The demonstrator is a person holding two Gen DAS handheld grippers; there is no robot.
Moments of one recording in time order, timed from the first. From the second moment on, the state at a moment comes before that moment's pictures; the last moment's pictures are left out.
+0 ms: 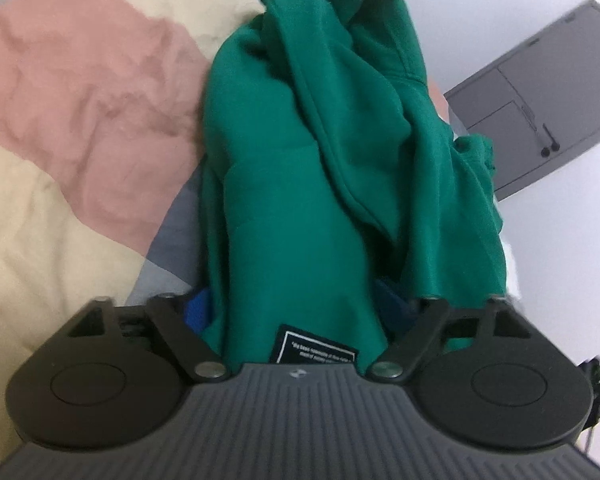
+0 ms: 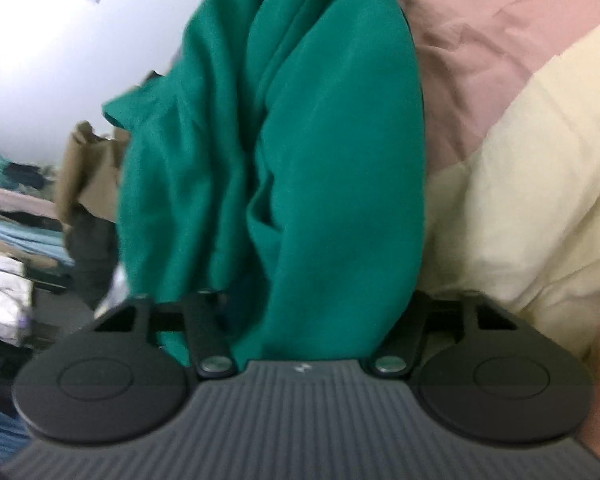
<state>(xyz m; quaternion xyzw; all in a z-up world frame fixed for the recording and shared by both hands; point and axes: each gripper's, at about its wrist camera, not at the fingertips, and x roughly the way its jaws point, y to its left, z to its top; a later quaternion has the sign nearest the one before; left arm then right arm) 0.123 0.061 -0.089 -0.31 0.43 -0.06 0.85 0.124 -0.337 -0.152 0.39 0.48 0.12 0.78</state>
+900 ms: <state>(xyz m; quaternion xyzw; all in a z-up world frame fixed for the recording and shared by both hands) -0.061 0.080 0.054 -0.46 0.29 -0.20 0.82 -0.004 -0.408 0.014 0.41 0.29 0.31 0.81</state>
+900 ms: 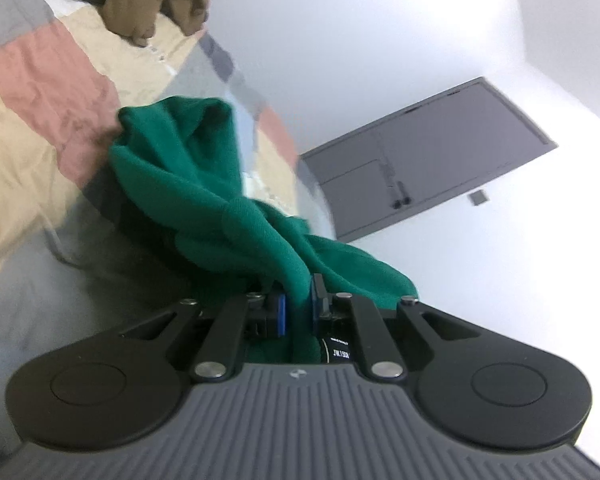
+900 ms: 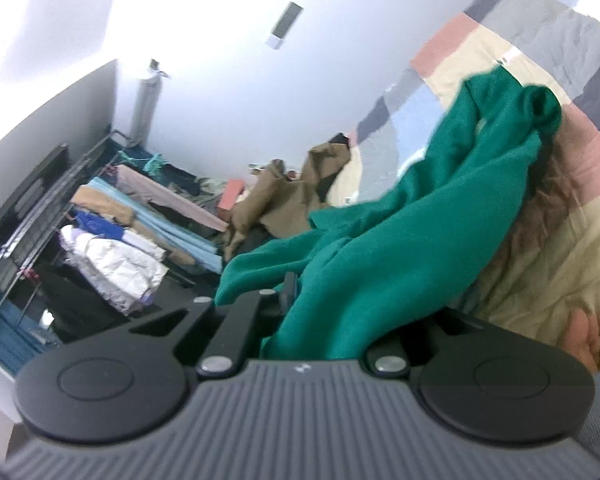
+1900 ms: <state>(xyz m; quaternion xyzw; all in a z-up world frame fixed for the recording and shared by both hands) 0.239 0.072 0.009 -0.38 0.32 -0.08 0.87 0.242 -0.437 -0.090 0.55 0.34 0.12 0.75</state>
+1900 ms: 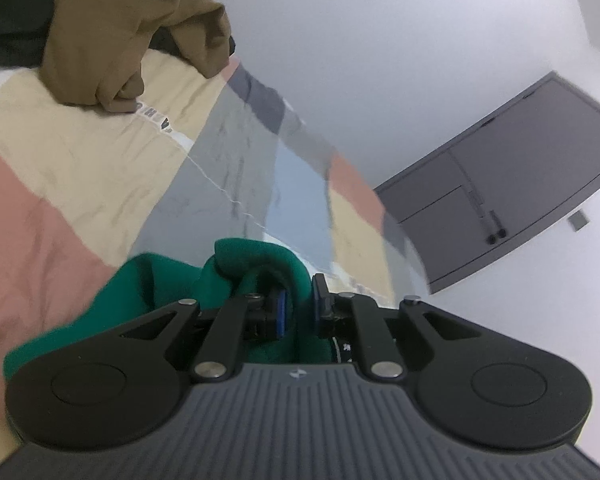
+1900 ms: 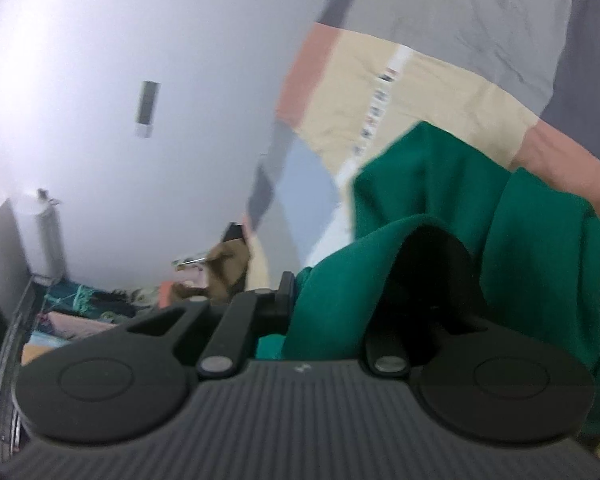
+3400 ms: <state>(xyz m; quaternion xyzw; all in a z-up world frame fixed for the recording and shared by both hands) 0.152 0.041 -0.048 -0.23 0.33 -0.05 0.92 0.119 -0.293 -0.066 0.07 0.36 0.28 0.89</state>
